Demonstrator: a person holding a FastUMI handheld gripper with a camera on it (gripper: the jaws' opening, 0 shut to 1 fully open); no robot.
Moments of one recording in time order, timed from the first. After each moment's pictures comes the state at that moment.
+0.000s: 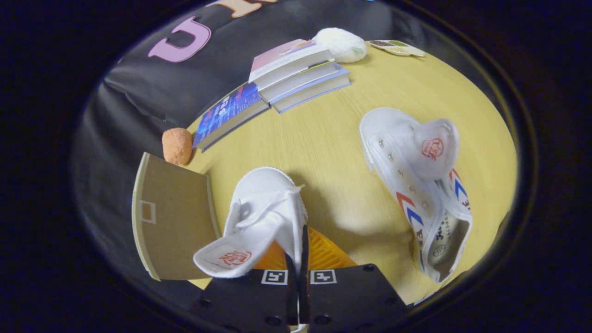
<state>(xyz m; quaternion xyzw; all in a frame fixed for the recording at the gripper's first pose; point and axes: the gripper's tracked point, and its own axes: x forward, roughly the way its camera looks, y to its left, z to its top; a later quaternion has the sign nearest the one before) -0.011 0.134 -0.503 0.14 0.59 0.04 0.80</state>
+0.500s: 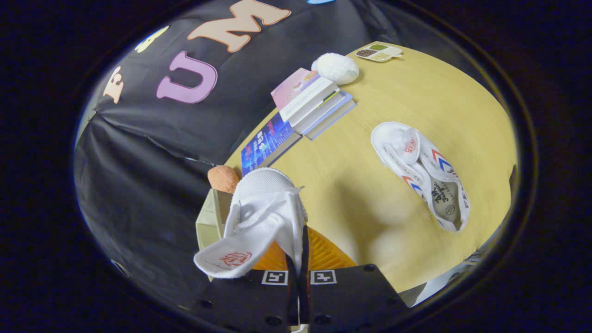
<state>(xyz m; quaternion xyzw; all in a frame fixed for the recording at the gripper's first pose) -0.016 0.177 -0.388 0.28 0.53 0.05 0.80</state>
